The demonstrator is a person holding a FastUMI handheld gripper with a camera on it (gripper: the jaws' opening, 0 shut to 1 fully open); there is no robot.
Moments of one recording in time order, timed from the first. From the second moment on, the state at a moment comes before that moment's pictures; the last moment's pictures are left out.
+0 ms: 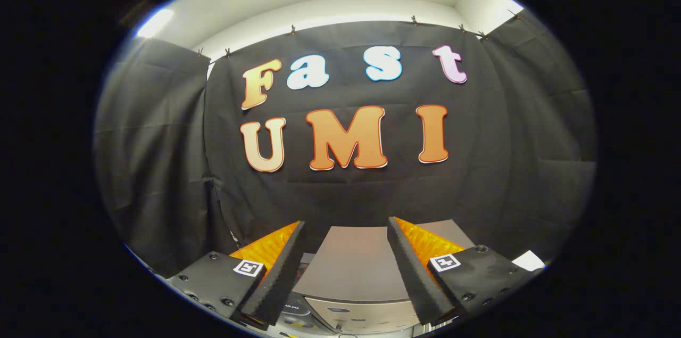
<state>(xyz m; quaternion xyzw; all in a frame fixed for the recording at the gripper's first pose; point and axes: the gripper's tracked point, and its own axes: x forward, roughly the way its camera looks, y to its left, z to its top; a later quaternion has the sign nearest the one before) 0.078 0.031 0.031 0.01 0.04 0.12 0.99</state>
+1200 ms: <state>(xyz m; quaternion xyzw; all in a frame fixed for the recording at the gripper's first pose) 0.056 -0.058 0.056 0.01 0.01 0.06 1.00</state>
